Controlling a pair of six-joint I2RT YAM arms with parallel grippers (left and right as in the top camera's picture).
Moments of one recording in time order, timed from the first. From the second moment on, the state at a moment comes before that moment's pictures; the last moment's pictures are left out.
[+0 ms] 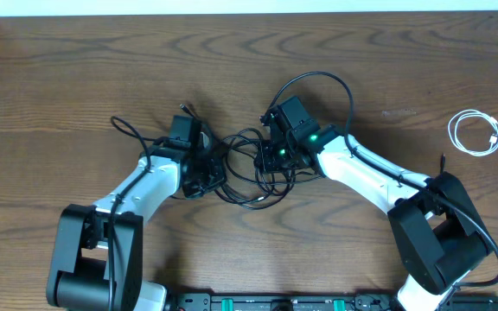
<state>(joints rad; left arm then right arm) -0.19 1.64 0.81 -0.51 0.38 -0.57 0.62 1.86 1.18 -0.42 -0.40 0.54</state>
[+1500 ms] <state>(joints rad) -0.18 1.64 0.81 -0.51 0.42 -0.54 0.63 1.98 1.18 -0.31 -0.77 0.31</state>
